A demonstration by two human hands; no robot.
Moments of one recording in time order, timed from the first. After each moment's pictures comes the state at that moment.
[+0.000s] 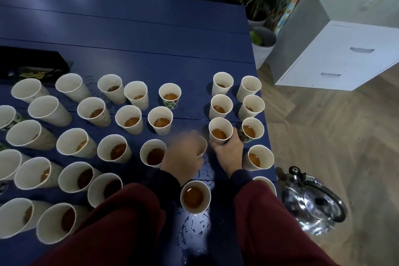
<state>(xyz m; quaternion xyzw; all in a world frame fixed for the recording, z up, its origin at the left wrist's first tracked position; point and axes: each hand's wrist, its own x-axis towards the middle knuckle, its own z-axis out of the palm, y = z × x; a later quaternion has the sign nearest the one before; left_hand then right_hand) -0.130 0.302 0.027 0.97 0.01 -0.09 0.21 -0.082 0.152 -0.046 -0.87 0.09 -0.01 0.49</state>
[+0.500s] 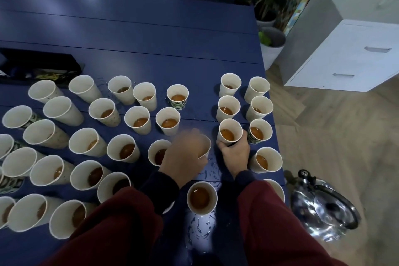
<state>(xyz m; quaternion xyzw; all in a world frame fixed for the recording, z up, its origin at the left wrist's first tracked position) -0.136 0.315 0.041 0.97 0.01 -0.06 0.24 -0.083 0.156 -0.052 -0.84 0.15 -0.02 0.52</state>
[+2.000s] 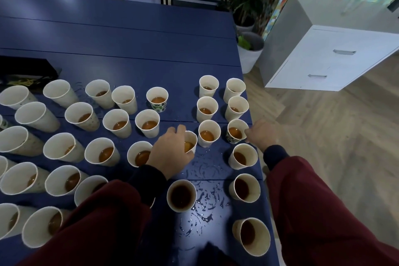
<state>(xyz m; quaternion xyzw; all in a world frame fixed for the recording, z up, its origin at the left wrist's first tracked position) -0.119 0.295 0.051 0.98 0.03 -0.10 0.18 -0.023 0.041 0.024 -0.98 0.12 0.14 0.08</state>
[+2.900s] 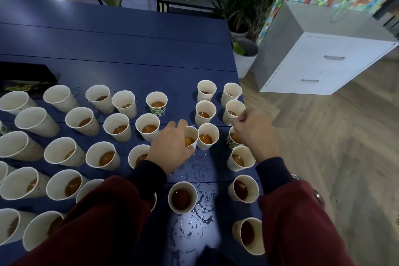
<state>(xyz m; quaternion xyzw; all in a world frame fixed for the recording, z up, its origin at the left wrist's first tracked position) -0.114 0.302 0.077 0.98 0.00 -0.07 0.21 -0.058 0.093 0.097 -0.97 0.10 0.02 0.20</state>
